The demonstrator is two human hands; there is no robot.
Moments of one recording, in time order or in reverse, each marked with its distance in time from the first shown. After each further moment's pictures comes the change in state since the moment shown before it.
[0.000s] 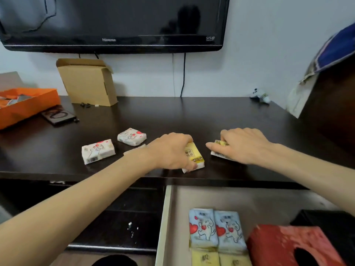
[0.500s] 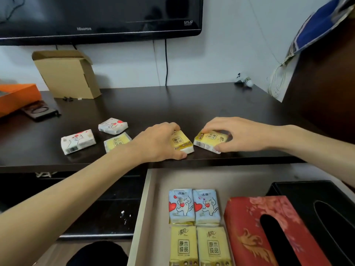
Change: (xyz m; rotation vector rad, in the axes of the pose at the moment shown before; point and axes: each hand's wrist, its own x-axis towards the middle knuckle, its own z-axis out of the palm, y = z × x) left_hand -0.009 0.025 0.023 -0.008 0.087 0.008; right_hand -0.046 0.051 -0.009 0.458 -0.221 -0.315
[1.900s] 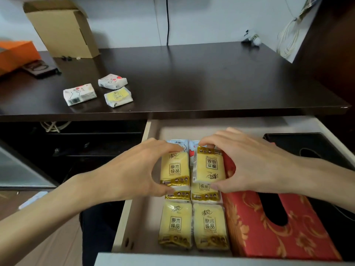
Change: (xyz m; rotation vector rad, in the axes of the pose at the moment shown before) left_hand -0.168 0.024 0.045 -0.208 -0.100 0.216; right_hand -0.132 -0.107 0.075 -0.001 0.026 -0.021
